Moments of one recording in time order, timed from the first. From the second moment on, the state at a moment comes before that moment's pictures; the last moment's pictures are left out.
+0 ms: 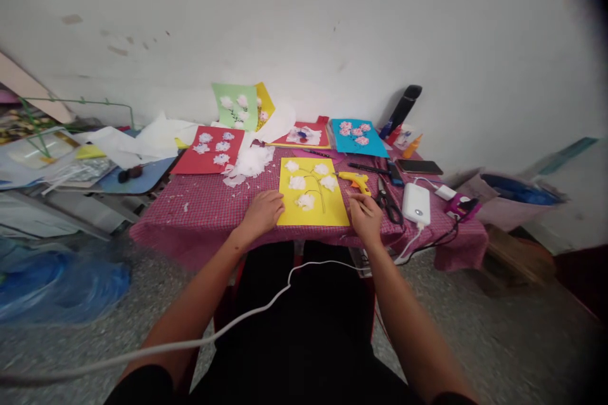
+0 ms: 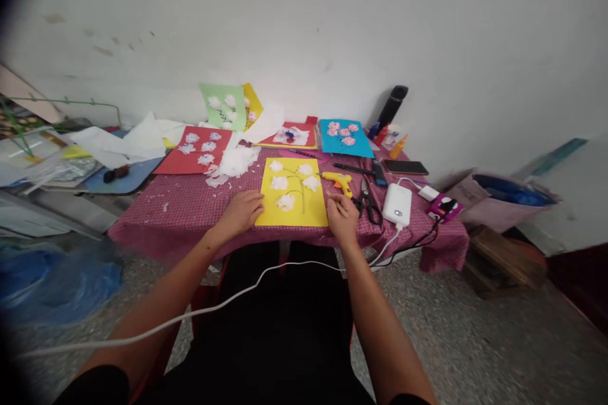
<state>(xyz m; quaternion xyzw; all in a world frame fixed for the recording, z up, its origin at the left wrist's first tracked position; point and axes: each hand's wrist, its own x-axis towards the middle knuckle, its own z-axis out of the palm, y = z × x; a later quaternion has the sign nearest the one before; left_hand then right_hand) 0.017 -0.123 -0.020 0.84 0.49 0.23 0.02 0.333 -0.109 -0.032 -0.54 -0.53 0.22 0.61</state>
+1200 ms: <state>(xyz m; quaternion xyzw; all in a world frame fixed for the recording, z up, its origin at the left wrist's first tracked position) -0.008 -0.120 -0.027 0.88 0.43 0.21 0.01 0.340 -0.100 -0.049 -0.54 -0.58 0.19 0.58</state>
